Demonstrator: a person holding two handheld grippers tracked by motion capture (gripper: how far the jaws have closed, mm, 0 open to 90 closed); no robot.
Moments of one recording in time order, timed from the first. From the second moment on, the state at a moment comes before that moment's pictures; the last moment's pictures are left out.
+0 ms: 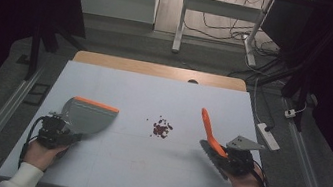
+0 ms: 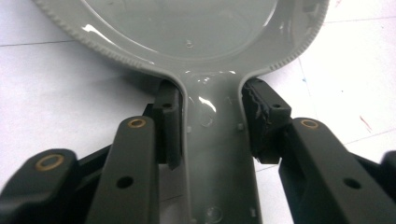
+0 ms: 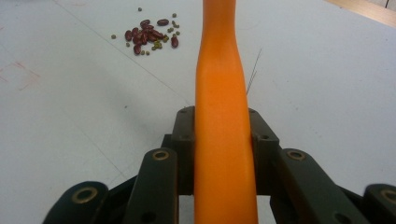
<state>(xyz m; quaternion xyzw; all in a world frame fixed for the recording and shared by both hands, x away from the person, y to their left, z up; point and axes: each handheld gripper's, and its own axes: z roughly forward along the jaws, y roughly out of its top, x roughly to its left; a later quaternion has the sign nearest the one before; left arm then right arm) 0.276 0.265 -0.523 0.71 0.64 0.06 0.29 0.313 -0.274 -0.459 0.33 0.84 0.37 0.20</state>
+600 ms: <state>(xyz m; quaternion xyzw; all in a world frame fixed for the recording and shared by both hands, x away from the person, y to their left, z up) 0.274 0.273 -0.522 0.71 0.63 0.07 0.31 0.313 -0.276 -0.458 0.33 0.84 0.37 0.20</state>
